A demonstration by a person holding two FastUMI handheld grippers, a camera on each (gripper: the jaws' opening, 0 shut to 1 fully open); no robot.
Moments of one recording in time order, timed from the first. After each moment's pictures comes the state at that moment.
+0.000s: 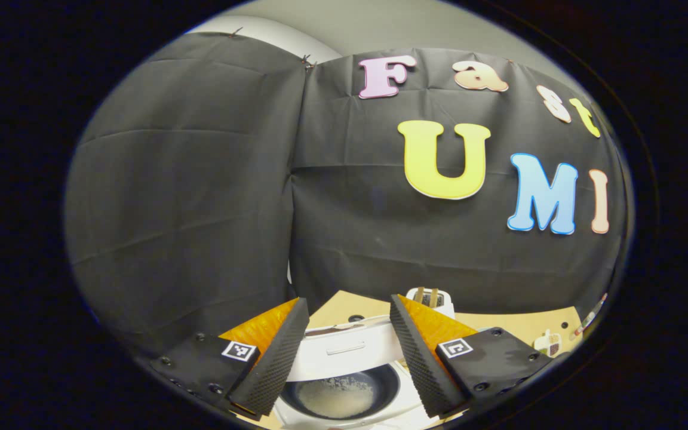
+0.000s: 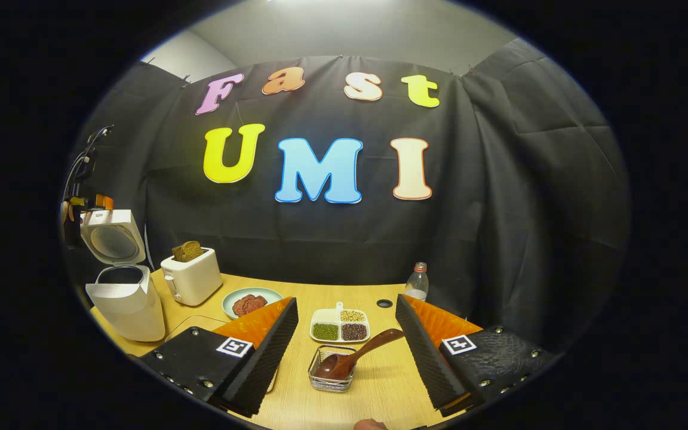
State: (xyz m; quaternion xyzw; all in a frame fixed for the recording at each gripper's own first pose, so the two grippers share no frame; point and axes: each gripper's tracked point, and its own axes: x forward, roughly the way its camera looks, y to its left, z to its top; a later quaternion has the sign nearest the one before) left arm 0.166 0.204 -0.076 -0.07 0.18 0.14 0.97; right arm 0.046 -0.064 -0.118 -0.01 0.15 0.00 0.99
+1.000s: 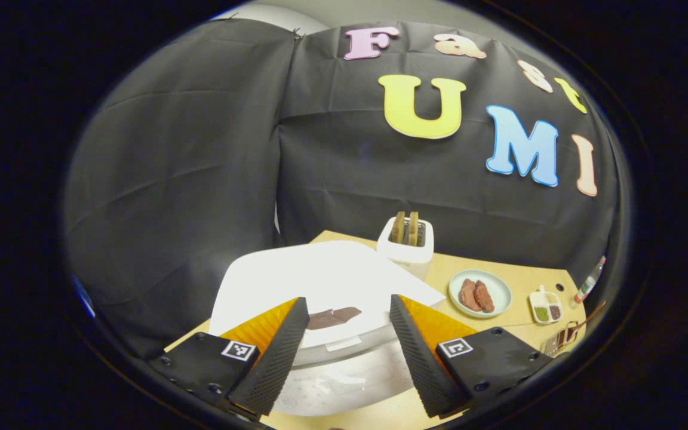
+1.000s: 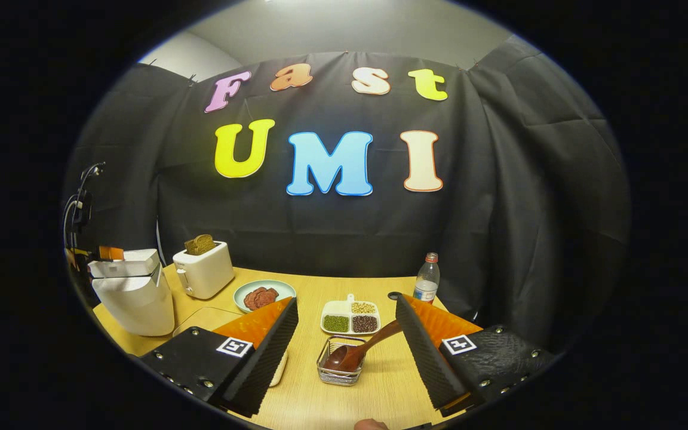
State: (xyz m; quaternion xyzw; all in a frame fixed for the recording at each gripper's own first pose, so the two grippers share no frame) left arm 0.094 0.124 -0.193 -0.08 0.28 0.11 0.95; right arm 0.034 -0.053 -0.131 0.00 0.17 0.03 0.99
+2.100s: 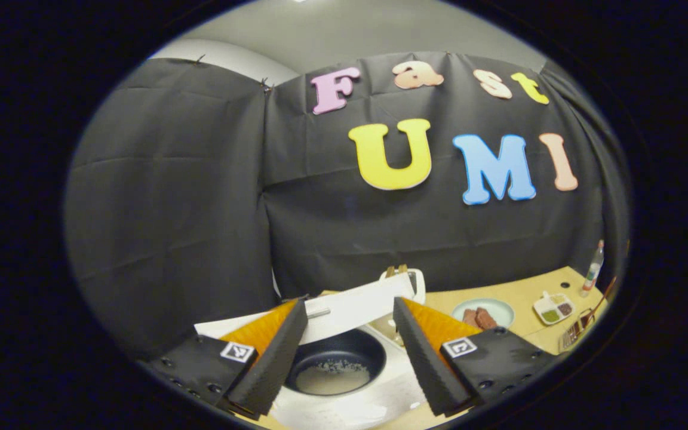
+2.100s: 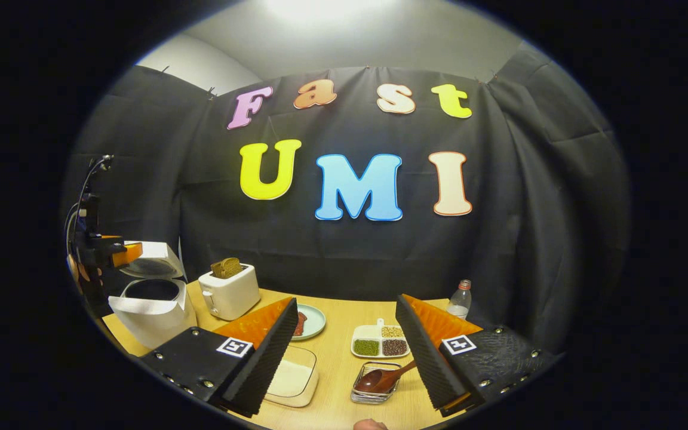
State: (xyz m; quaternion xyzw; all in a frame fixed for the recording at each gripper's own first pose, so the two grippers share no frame) left arm 0.111 0.124 -0.100 -0.05 0.16 0.08 0.98; right arm 0.059 0.001 -0.089 0.00 0.12 0.09 0.99
